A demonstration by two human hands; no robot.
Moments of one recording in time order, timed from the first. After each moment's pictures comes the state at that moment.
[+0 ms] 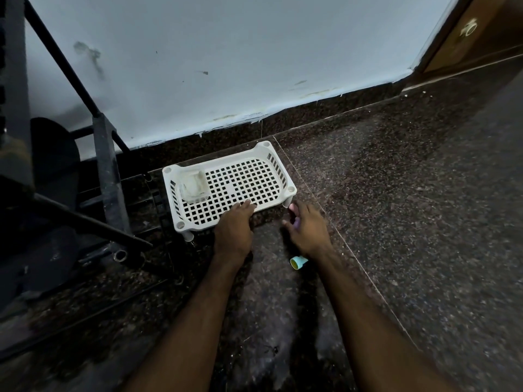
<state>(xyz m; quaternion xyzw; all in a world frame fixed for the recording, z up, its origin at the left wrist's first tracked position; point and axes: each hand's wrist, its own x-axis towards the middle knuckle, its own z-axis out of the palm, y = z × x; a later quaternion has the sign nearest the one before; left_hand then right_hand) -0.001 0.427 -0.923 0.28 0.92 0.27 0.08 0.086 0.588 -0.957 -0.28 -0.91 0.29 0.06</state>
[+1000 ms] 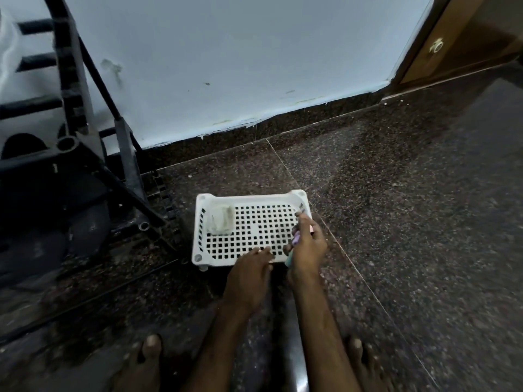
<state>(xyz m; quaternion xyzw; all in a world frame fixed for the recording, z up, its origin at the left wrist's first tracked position) 0.119 0.376 -0.945 0.36 0.86 0.33 0.12 0.141 0.496 -0.881 -0.47 -0.39 0.70 0.36</state>
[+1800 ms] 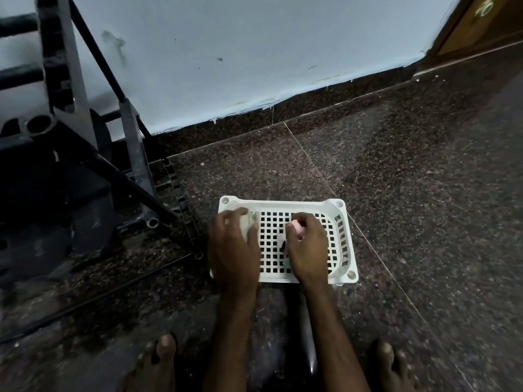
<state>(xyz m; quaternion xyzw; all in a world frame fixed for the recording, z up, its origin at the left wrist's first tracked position) 0.085 0.369 -0.883 0.12 0.92 0.38 -0.08 0.137 0.484 -0.920 -0.37 -0.80 0.41 0.21</state>
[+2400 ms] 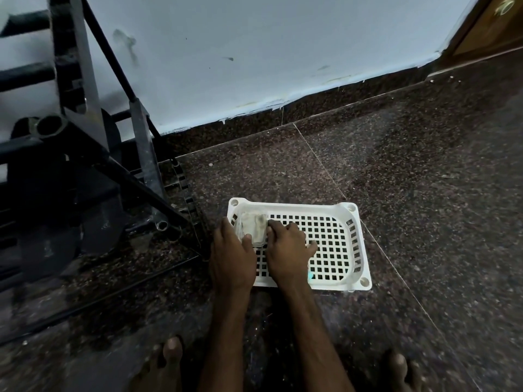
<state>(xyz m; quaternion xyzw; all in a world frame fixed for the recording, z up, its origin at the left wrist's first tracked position) 0.066 0.356 -0.900 0.03 0.95 0.29 0.10 0.102 0.443 -0.912 -0.38 -0.87 0.30 0.00</state>
